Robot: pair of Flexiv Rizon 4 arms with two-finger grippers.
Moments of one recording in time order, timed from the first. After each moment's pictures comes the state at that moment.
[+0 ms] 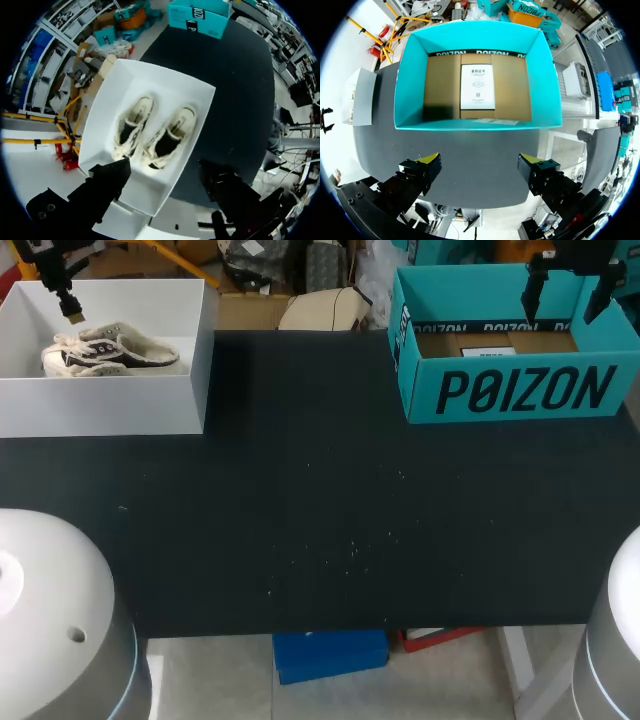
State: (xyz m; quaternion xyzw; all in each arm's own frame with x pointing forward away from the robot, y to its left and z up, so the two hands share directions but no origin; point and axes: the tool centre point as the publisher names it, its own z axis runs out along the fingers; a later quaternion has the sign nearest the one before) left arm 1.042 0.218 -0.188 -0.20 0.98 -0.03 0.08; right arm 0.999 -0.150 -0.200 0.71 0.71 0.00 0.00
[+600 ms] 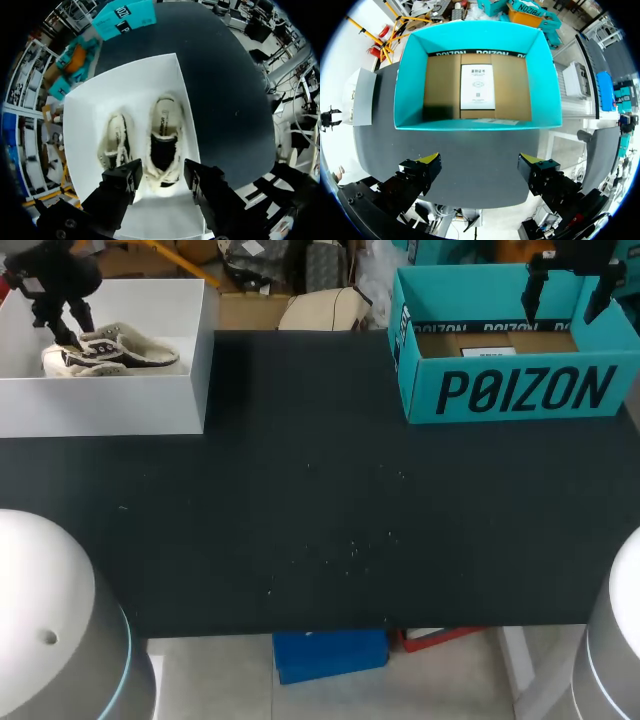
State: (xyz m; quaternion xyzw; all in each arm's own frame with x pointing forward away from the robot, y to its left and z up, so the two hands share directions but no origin) left arm 1.049 0.222 -0.265 0.09 0.99 -0.06 0.04; right arm 0.999 -0.150 -0.200 0.71 0.71 0.00 0.00
